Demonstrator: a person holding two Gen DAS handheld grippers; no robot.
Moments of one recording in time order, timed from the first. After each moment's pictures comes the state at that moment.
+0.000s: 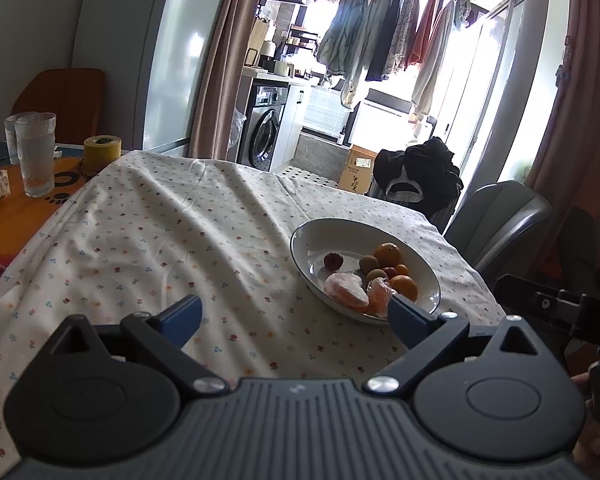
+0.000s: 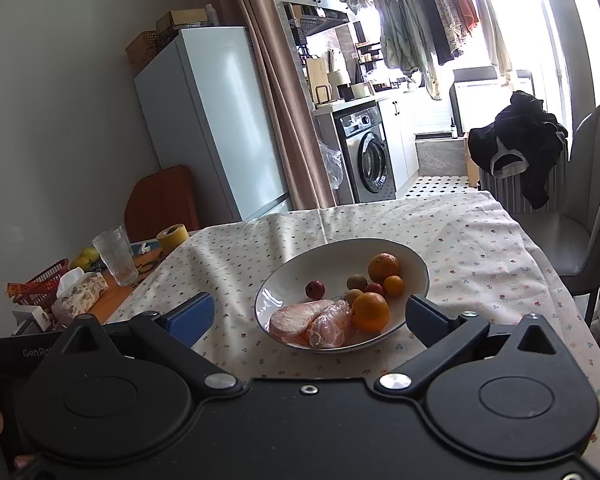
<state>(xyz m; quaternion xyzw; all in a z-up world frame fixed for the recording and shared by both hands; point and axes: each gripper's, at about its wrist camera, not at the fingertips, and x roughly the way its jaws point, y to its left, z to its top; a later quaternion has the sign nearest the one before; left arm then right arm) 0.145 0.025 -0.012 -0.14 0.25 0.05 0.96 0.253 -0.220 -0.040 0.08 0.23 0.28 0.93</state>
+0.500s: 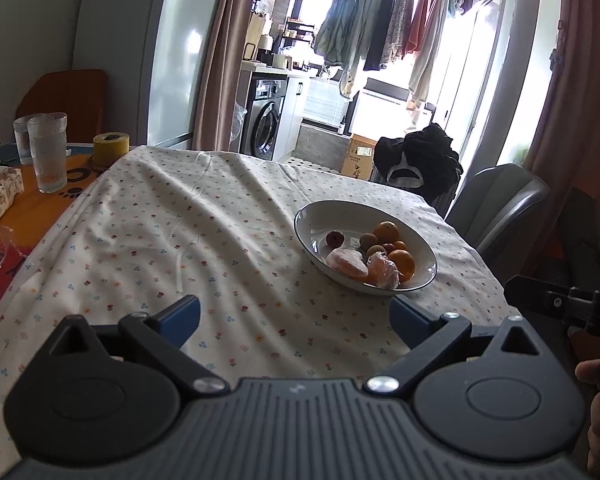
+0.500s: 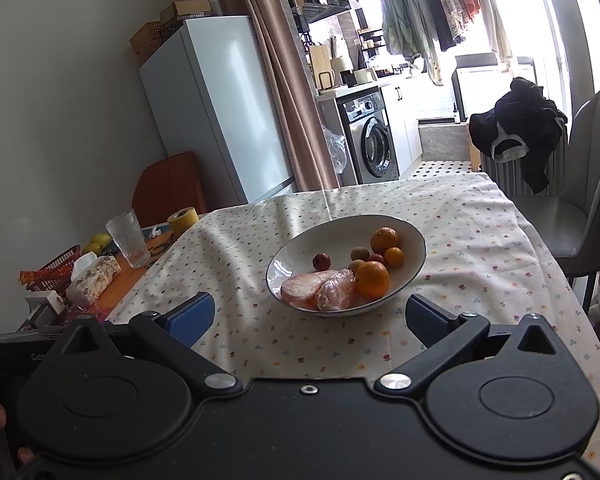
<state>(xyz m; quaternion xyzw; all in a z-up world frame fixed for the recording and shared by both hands) 0.113 0.019 -0.009 -0.12 0.26 0.05 0.96 0.224 -0.233 -0.039 0.08 0.26 0.29 0.92</state>
